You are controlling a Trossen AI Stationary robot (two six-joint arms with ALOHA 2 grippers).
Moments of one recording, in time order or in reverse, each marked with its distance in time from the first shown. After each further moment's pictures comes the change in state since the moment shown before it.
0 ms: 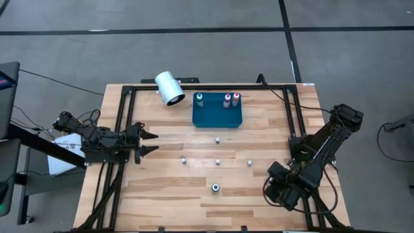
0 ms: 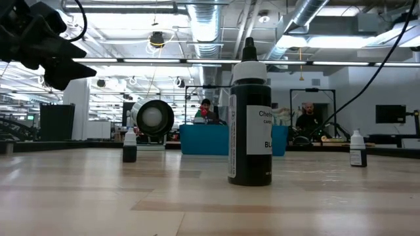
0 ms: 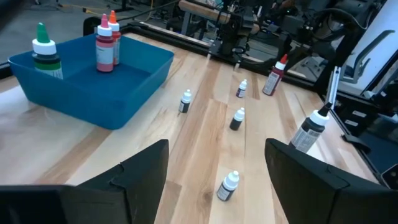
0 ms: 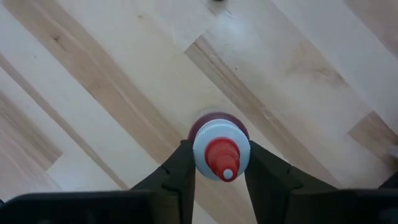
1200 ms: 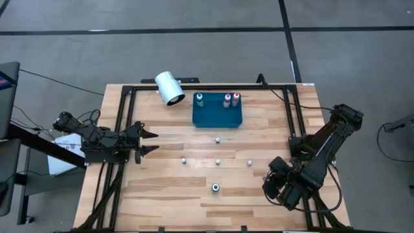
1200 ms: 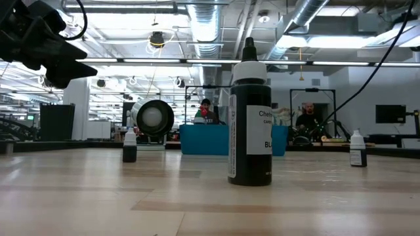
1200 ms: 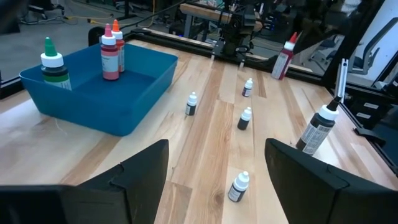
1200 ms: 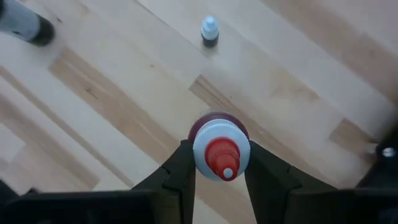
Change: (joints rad) left arm 0.004 0.000 0.000 0.002 -0.009 0.069; right arm -0.033 0.000 0.180 -0.201 0.078 0.090
